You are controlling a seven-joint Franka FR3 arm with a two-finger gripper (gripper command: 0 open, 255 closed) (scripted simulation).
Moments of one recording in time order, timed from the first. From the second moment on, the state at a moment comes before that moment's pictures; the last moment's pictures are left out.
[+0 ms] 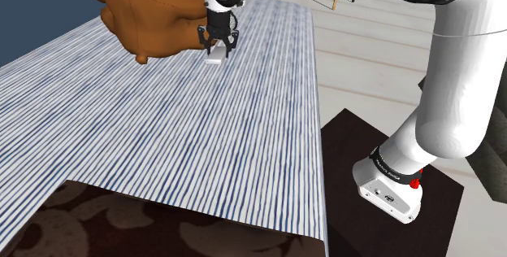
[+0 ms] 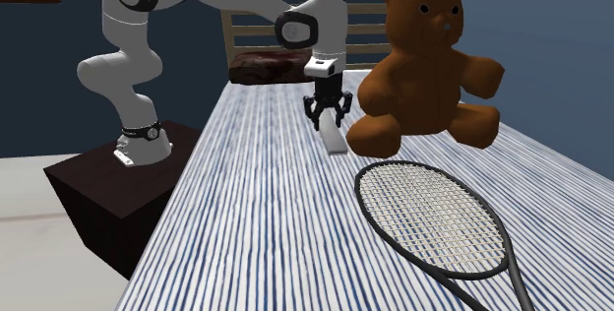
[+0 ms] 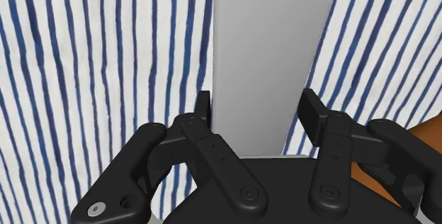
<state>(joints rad) 0.07 0.50 0.24 -1.55 -0.11 2.05 1.08</state>
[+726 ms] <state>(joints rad) 0.07 0.46 0.25 -1.47 -0.10 1.92 1.07</state>
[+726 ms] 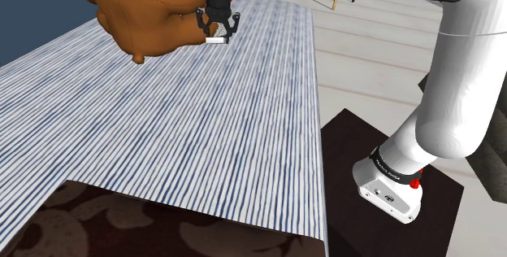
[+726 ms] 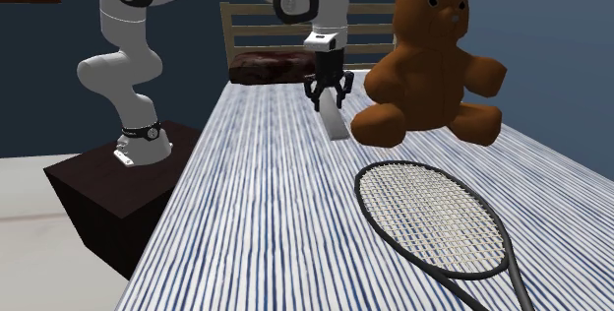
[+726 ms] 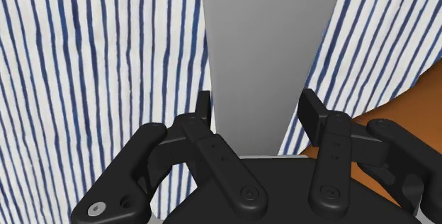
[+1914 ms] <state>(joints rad) 0.08 0.45 0.25 -1.23 -0.09 1.68 1.07</state>
